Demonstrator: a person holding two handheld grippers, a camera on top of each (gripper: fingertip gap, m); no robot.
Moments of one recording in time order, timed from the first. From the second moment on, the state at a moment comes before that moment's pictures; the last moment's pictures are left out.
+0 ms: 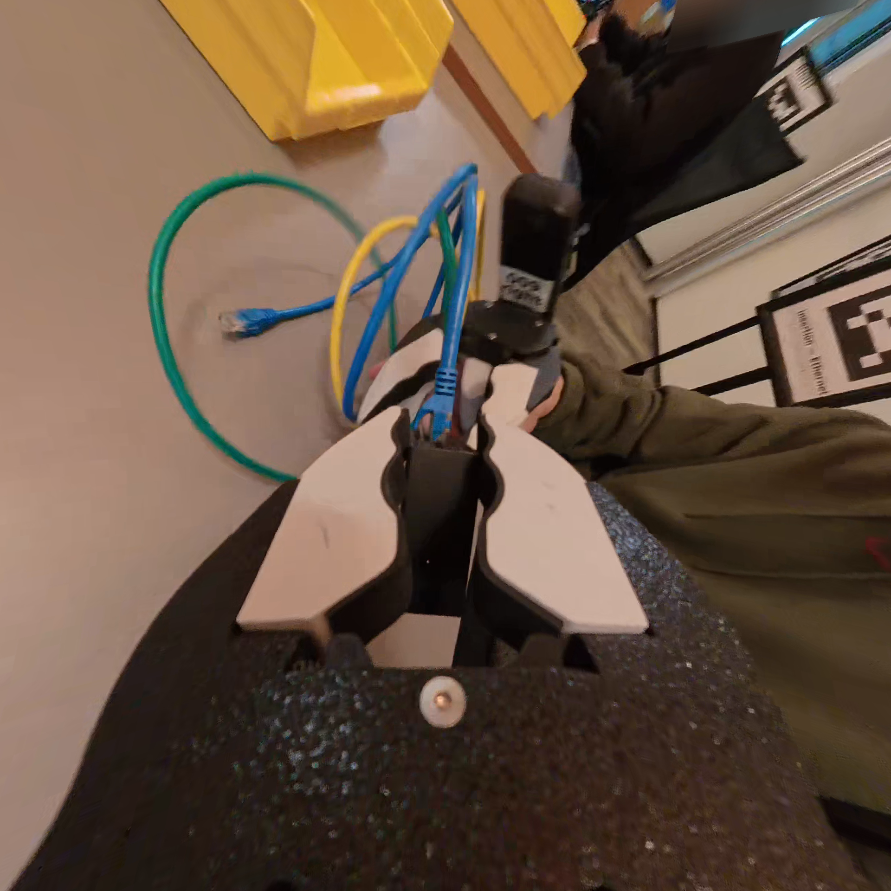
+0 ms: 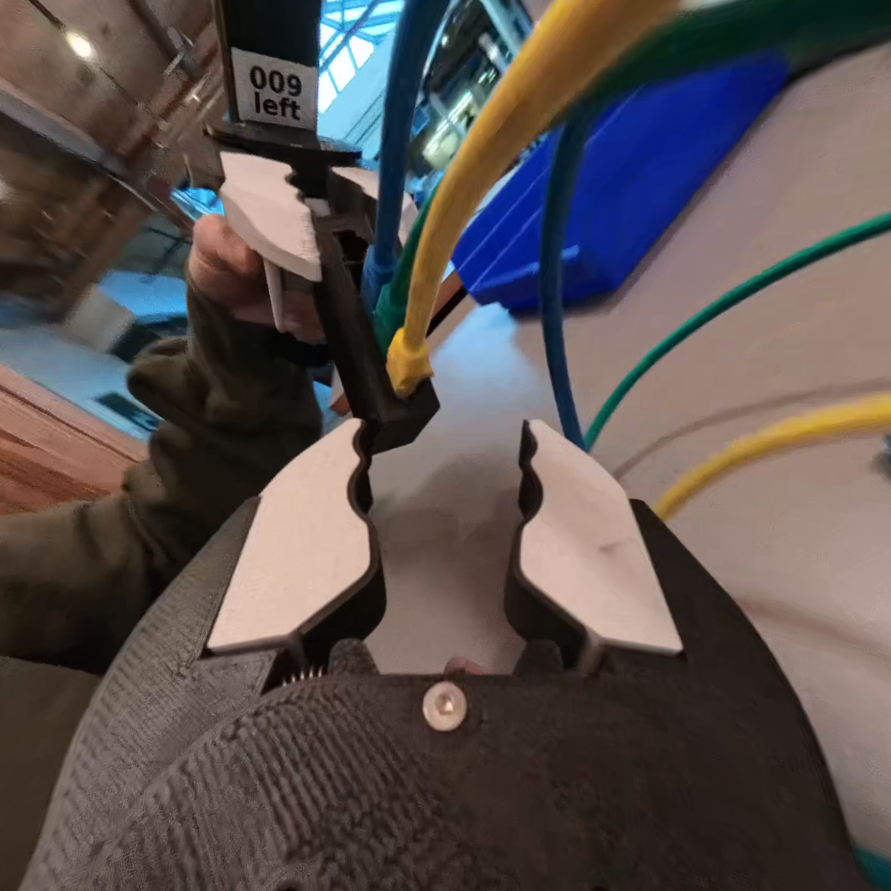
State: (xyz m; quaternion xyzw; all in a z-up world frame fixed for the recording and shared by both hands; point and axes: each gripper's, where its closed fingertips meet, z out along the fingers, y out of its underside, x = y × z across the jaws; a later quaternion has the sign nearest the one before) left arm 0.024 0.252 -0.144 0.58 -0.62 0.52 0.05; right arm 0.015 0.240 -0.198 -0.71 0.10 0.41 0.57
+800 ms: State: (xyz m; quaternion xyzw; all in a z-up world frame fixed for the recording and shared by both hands) left arm 0.031 0.260 -0.123 0.35 -0.60 0.46 -0.56; right arm 0.102 0.230 -0.152 -0.45 0.35 0.48 0.67
